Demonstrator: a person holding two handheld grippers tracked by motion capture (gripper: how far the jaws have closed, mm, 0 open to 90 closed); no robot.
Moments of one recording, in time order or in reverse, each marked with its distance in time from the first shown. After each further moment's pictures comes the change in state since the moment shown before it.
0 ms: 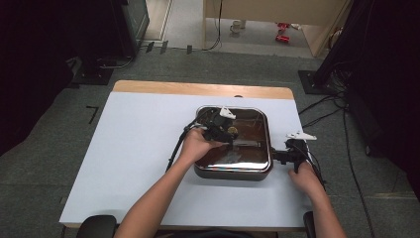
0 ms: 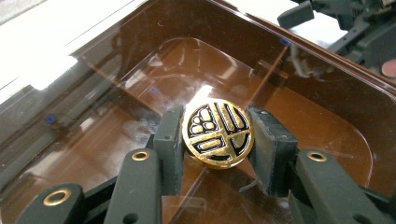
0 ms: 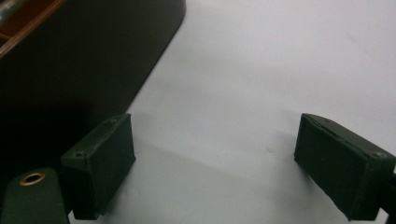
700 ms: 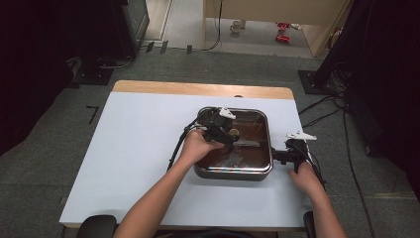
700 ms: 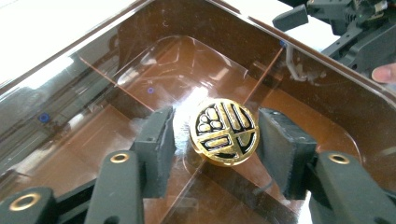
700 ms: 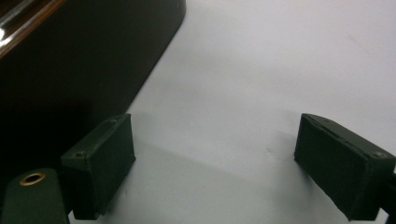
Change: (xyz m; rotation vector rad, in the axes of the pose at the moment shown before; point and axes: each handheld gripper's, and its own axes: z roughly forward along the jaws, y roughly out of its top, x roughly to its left) left arm 0.005 -0.003 -0.001 -0.011 -0.037 -0.058; right arm 0.000 0.000 0.000 0.000 0.000 -0.002
